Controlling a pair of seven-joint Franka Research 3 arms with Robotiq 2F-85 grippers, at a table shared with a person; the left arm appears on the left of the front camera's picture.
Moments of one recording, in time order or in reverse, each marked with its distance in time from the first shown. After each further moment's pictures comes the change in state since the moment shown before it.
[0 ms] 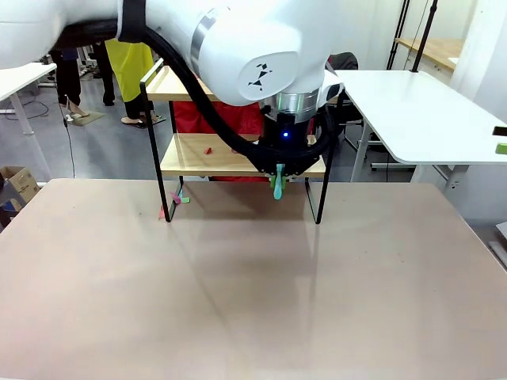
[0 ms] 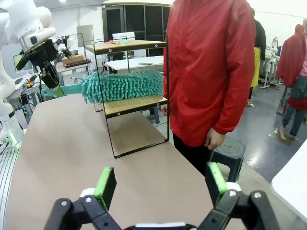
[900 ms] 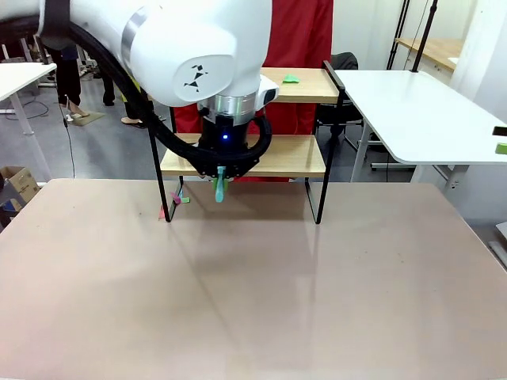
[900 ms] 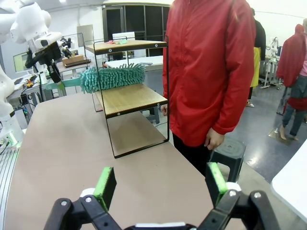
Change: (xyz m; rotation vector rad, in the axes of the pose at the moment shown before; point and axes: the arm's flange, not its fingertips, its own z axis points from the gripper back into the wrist) left arm -0.008 0.095 -0.008 0.127 0.032 0.122; right arm 0.000 0.000 0.000 0.000 0.000 0.000
